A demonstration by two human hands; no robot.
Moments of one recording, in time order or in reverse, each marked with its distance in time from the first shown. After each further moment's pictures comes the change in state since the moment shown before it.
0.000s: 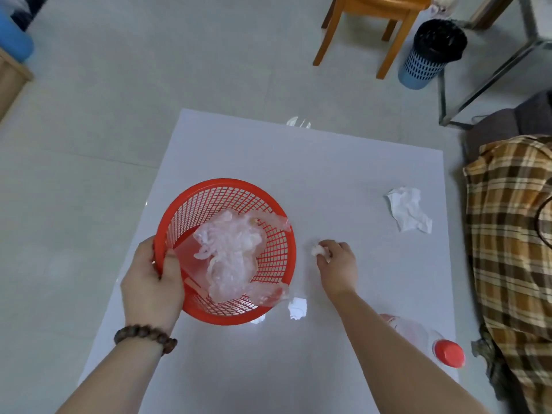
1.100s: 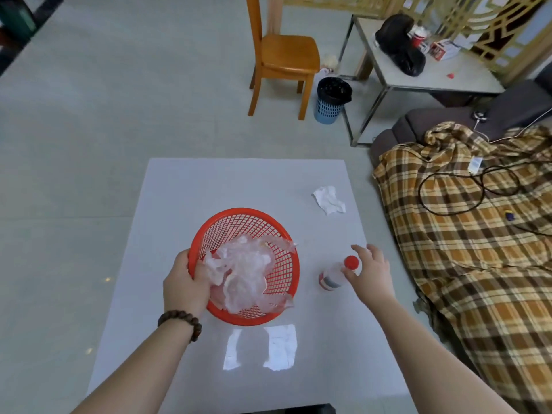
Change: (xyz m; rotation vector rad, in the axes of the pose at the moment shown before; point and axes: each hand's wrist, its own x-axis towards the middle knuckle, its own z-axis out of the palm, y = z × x) left_hand -0.098 0.030 -0.049 -0.109 -0.275 0.152; right_hand -0.179 0.043 -0.173 -0.176 0.171 0.120
